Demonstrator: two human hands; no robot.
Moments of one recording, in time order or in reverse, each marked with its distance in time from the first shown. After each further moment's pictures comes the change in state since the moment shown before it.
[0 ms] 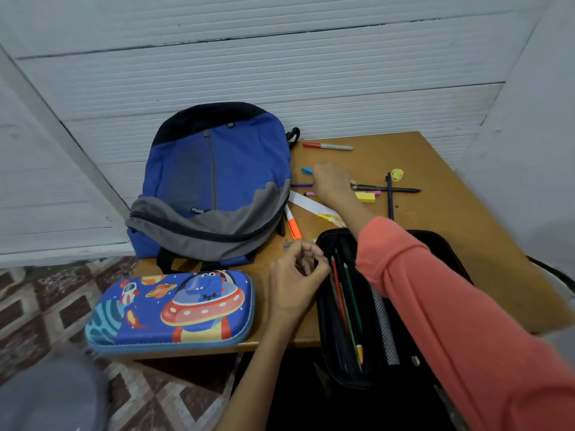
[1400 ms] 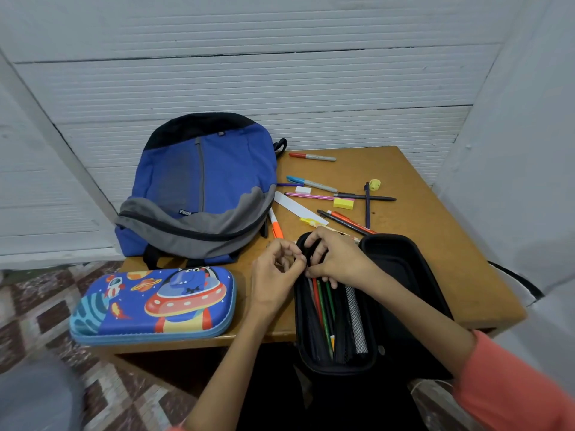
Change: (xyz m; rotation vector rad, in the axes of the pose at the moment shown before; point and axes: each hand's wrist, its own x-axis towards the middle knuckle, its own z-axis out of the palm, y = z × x) left_hand 0.003 -0.009 0.000 -0.063 -0.010 0.032; right_hand -0.173 0.024 -0.043 0.894 -0.418 0.027
